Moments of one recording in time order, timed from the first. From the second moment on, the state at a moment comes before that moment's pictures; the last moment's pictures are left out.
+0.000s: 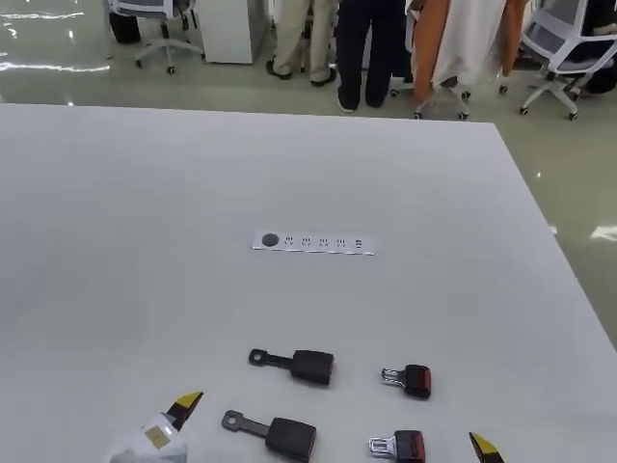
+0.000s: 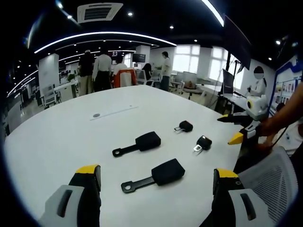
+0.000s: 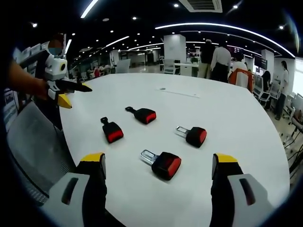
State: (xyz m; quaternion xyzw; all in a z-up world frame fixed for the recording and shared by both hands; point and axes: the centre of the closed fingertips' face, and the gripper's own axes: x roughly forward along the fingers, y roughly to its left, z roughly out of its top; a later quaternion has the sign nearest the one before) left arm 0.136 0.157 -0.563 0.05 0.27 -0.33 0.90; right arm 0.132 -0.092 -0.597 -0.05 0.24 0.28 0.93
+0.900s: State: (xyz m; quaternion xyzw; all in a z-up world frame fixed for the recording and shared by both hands) left arm 0.152 0.121 -0.598 0.08 0.30 -0.40 0.86; right arm 0.154 -0.073 -0.628 -0.08 0.27 0.36 0.89
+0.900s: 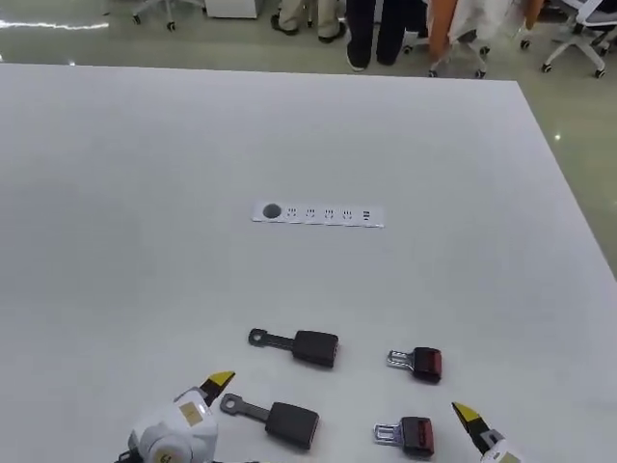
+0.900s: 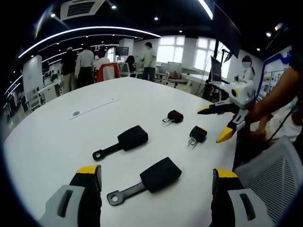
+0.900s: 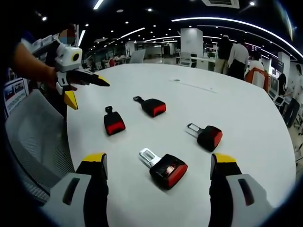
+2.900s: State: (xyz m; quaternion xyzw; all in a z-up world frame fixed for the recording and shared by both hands) left arm 0.160 0.097 -0.686 0.28 0.34 -0.62 0.65; right arm 0.157 -0.078 -0.688 -0.19 0.33 0.57 0.73
